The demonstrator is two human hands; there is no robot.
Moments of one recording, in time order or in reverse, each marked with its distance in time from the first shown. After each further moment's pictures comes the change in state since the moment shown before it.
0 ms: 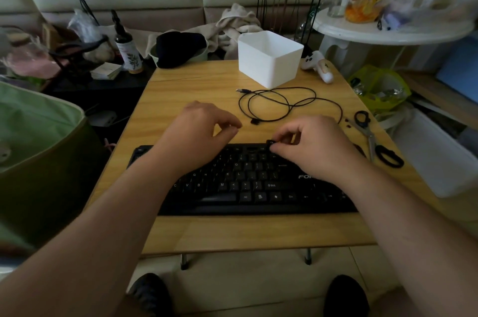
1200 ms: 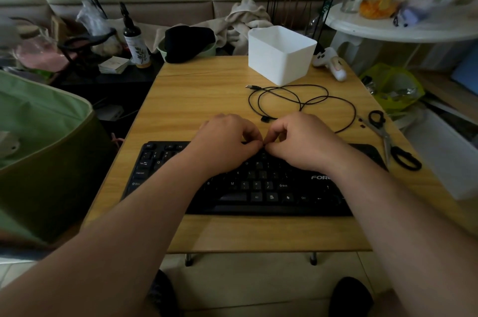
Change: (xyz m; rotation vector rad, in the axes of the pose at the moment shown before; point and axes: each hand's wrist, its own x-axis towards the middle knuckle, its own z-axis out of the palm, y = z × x) left_hand 0.012 0.005 0.034 -0.051 -0.141 -0.142; right_hand 0.029 -0.019 0.024 -0.080 -0.200 0.063
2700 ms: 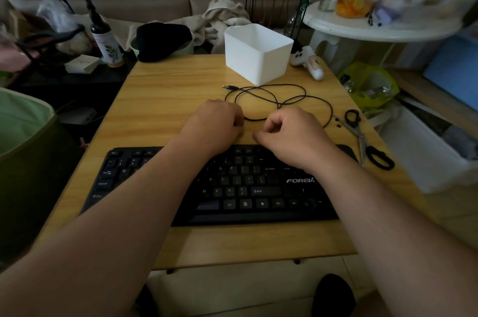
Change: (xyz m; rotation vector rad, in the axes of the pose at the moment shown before) left_hand 0.058 0.005 0.019 0.151 0.024 -0.023; right_hand 0.006 0.026 -0.005 0.125 0.185 0.178
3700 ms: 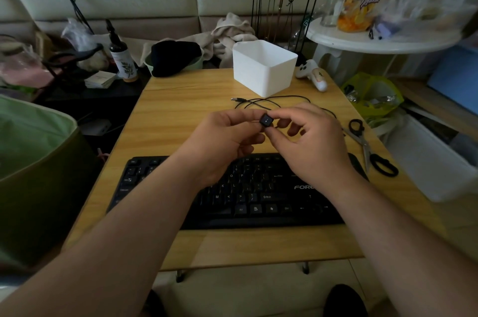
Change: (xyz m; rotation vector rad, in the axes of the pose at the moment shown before) left_hand -0.058 0.032 -0.039 -1.383 -0.129 -0.245; right_hand -0.028 -0.003 -0.008 0.168 0.436 -0.498
